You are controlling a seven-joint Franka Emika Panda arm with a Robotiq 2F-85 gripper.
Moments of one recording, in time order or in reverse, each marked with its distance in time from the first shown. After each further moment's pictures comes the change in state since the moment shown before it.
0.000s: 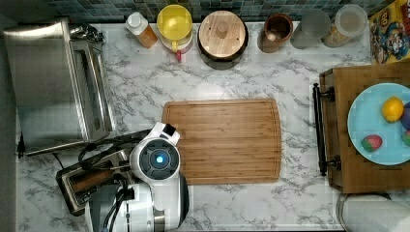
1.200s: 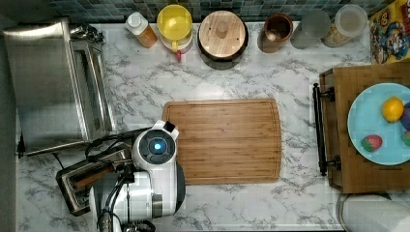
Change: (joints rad) arm -0.001 0.120 0.019 0.006 -0.001 0.034 0.013
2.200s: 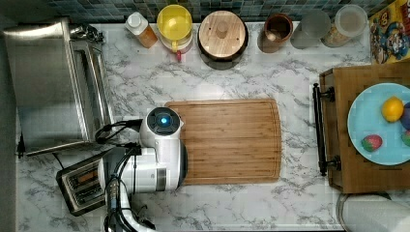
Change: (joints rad) arm 0.001 0.175 -0.039 0.105 -0.003 -0.063 0.041
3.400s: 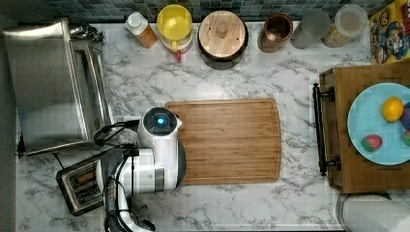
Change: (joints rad) arm 0.011 -0.001 -0.003 0.004 -0.027 0.002 0.000
